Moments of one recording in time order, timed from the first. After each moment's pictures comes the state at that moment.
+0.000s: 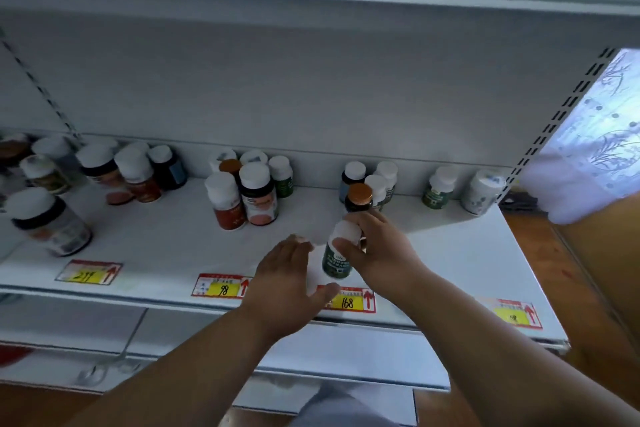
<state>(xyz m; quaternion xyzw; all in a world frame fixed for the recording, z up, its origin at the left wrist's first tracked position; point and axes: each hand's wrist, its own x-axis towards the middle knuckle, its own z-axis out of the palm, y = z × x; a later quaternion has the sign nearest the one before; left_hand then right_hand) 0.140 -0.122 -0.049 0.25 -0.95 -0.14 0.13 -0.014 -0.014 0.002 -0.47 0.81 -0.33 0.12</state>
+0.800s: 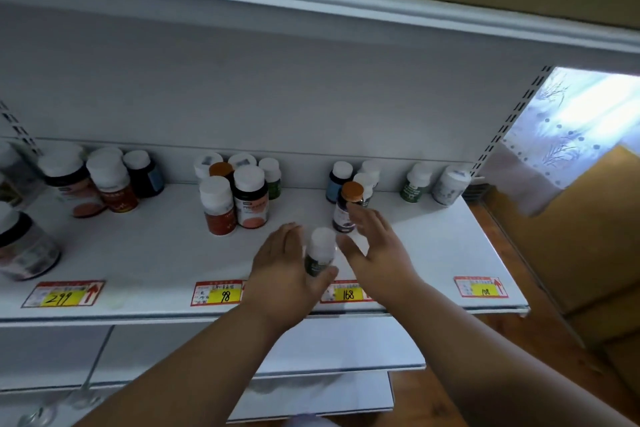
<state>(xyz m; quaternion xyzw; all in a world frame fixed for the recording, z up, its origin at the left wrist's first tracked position) 0.155 -0.138 -0.032 0.23 -0.94 -0.19 0.17 0.026 -0.012 -0.007 -0.40 0.83 -0.39 0.05</state>
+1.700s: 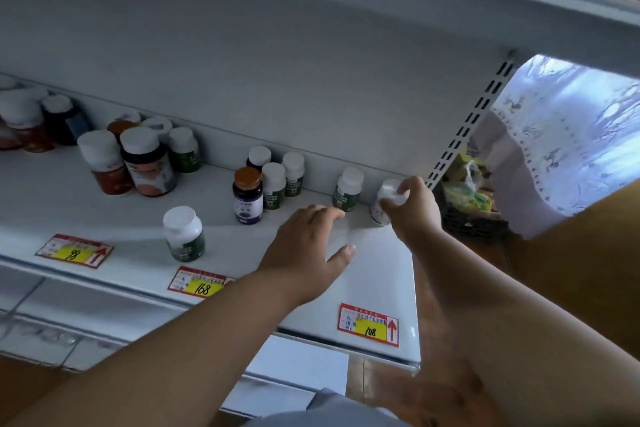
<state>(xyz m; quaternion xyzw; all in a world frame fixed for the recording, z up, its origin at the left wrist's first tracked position) -0.036 0.014 -0.005 0.24 -0.91 -0.27 0.21 -0.259 0.076 -0.013 -0.26 0.90 -0.34 0.05</state>
